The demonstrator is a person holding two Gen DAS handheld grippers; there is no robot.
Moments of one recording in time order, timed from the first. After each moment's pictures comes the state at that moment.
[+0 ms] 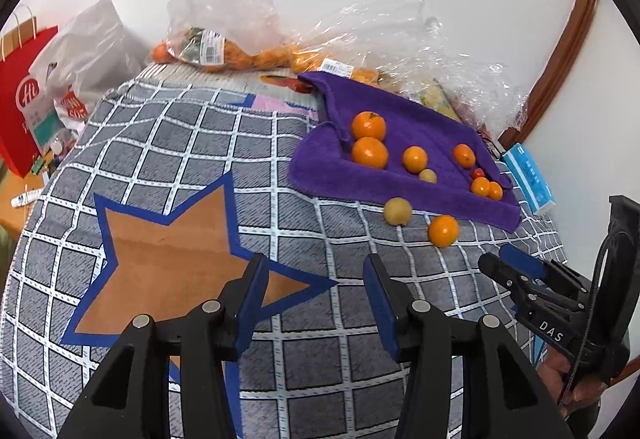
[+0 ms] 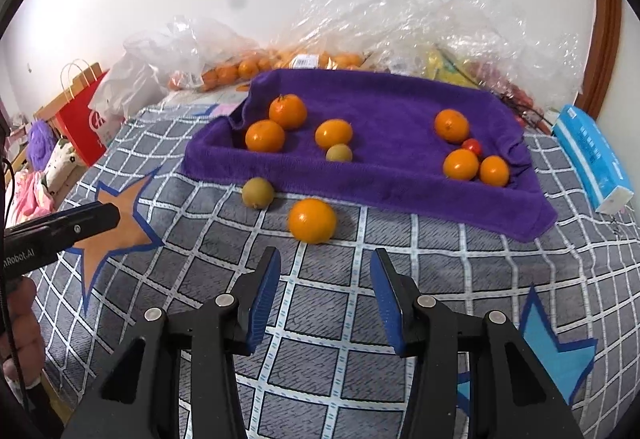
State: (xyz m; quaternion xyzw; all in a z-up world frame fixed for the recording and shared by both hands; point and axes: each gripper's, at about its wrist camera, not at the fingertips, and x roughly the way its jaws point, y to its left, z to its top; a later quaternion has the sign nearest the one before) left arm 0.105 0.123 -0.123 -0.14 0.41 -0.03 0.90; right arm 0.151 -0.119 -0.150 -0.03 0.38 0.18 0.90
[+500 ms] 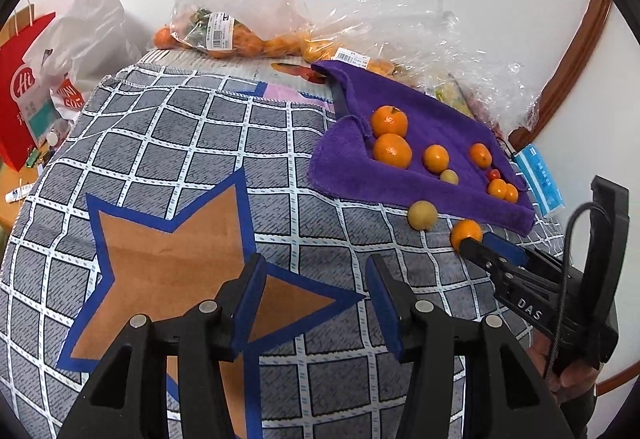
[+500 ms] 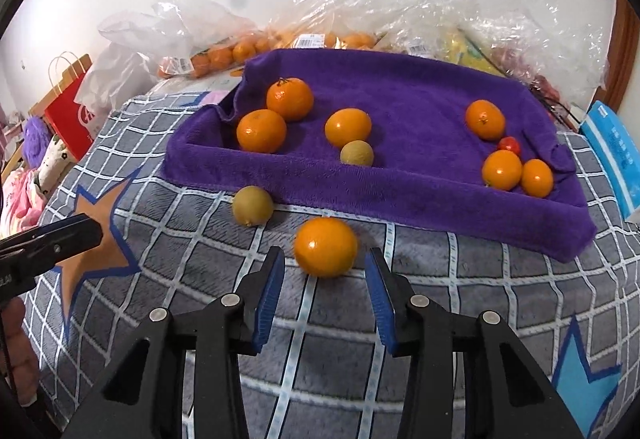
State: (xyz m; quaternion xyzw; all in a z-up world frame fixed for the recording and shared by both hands) left arm 0.124 0.136 -0.137 -0.15 0.43 -0.03 0.89; right arm 0.196 -0.095 -0.173 -0.03 0.40 0.18 0.90
